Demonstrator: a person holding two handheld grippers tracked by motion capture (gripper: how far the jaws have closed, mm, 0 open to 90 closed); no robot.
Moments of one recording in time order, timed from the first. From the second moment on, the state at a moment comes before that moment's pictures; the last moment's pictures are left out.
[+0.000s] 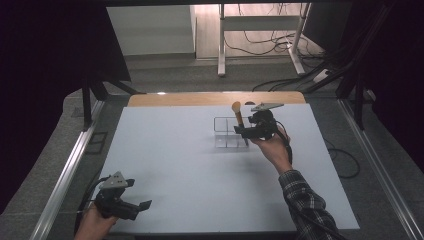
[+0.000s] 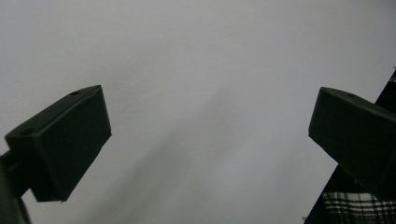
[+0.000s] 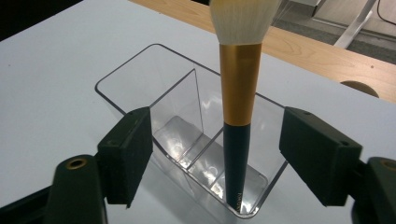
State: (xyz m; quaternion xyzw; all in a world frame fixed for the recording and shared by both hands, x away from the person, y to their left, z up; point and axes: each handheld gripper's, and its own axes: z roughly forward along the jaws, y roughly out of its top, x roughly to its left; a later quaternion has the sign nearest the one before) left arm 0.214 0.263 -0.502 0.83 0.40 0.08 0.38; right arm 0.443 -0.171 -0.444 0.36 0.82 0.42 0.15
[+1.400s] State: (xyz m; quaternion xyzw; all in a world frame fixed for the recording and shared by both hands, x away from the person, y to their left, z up) left arm 0.211 0.264 -0.501 0.83 0.39 0.09 0.39; right arm 0.416 -0.174 -0.442 0.36 0.84 0.38 0.14
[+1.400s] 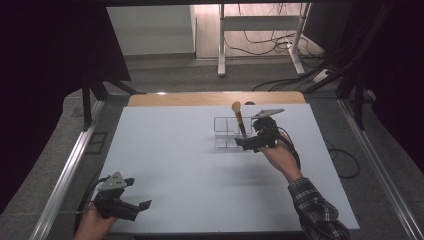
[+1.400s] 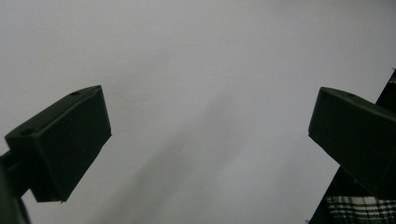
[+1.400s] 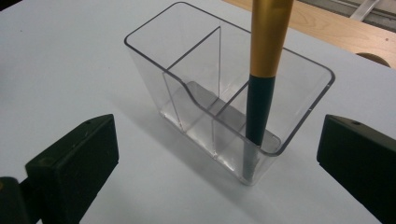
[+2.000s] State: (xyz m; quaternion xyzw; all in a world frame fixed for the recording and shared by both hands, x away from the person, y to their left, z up) left arm 0.211 0.265 -0.501 0.83 0.39 0.10 0.38; right arm 0.397 -0.178 -0.441 0.34 0.85 0.39 0.14
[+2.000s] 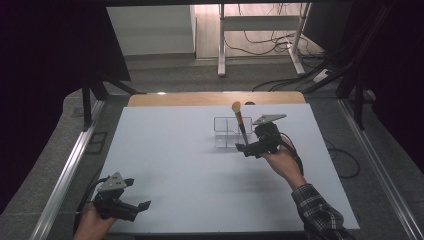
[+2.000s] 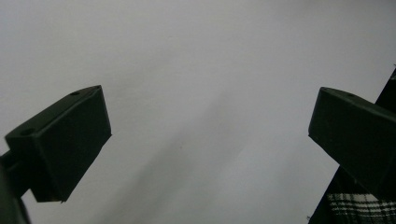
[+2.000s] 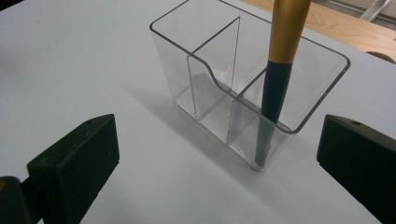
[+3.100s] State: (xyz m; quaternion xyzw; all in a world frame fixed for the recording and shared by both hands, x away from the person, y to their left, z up) left arm 0.210 0.263 -0.501 0.84 0.38 0.11 0.38; right arm 0.363 -0.194 -0.452 0.33 0.85 0.38 0.13
